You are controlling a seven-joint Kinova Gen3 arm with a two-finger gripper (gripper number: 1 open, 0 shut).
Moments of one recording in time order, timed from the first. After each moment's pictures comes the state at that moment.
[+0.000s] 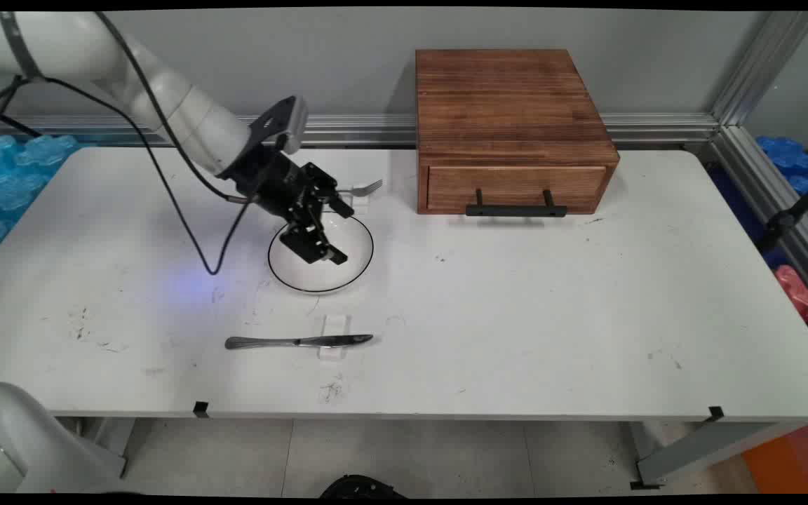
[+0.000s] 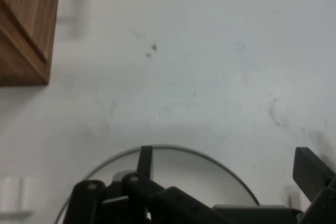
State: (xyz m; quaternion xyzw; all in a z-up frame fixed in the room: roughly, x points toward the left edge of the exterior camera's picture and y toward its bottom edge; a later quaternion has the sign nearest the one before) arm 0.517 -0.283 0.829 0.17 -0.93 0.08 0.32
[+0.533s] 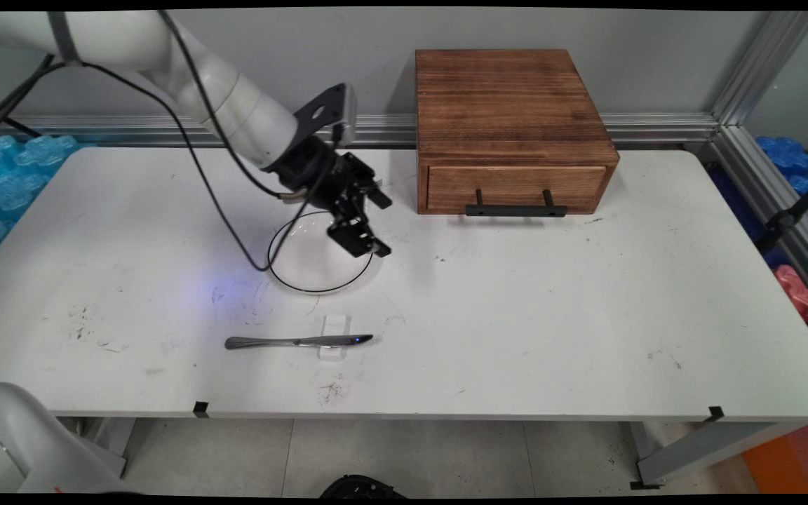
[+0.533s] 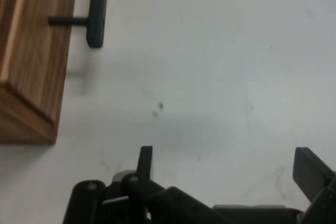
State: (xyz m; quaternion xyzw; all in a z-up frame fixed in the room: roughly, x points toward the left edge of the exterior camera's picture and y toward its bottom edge) arm 0.450 -0.293 0.852 0.19 -0.92 0.10 0.32
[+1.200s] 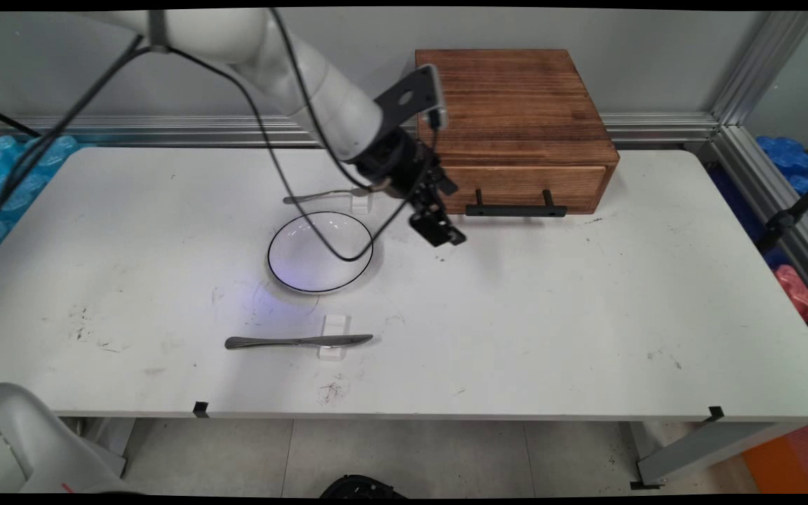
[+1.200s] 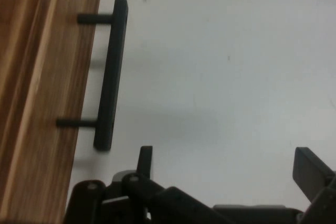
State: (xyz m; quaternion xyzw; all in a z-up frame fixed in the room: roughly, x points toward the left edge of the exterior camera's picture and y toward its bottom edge) arm 0.355 -0.322 0.870 0.20 -0.92 0.12 0.32
